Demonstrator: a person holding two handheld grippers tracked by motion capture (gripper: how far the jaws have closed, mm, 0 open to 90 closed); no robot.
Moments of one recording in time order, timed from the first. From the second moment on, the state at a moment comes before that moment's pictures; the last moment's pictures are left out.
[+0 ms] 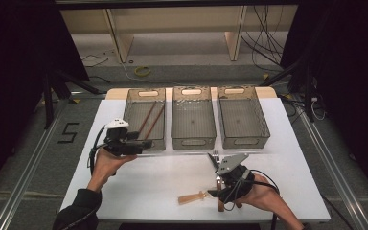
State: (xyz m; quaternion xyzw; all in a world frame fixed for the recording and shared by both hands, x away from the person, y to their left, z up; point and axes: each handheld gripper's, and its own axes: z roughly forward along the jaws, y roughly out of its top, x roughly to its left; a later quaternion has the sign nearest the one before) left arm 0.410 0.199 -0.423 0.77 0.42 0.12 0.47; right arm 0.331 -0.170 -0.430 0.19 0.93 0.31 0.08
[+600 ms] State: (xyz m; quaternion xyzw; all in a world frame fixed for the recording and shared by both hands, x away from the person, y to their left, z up) left arm 0.372 0.182 -0.450 0.78 0.38 0.09 0.49; right arm 0.336 -0.135 -0.439 0.14 0.94 0.30 0.05
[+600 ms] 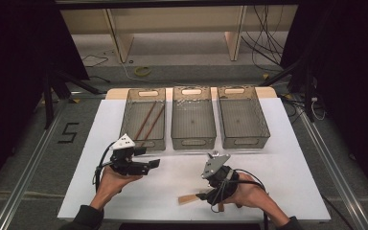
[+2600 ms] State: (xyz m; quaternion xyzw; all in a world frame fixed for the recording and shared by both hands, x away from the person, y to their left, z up) left arm 0.335 0.186 -0.468 0.78 0.36 0.14 0.49; right arm 0.336 -0.083 -0.472 0.06 0.97 0.22 0.02
